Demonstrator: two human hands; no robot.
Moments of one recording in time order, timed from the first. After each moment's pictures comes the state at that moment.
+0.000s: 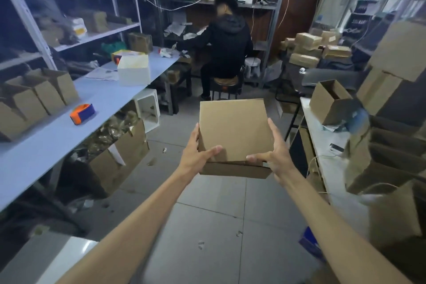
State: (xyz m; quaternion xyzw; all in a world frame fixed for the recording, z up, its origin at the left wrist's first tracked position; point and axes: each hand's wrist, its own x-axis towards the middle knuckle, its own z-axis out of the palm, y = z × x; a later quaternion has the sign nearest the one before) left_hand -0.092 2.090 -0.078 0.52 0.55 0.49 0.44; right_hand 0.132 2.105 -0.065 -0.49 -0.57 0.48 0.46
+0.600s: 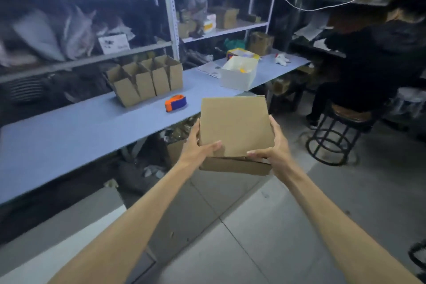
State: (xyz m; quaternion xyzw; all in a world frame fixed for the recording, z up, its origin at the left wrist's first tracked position) left_hand -0.231 2.254 -0.085 0.28 0.68 0.62 0.28; right_hand -0.058 2.396 -0.078 -0.27 -0.67 0.63 0.29
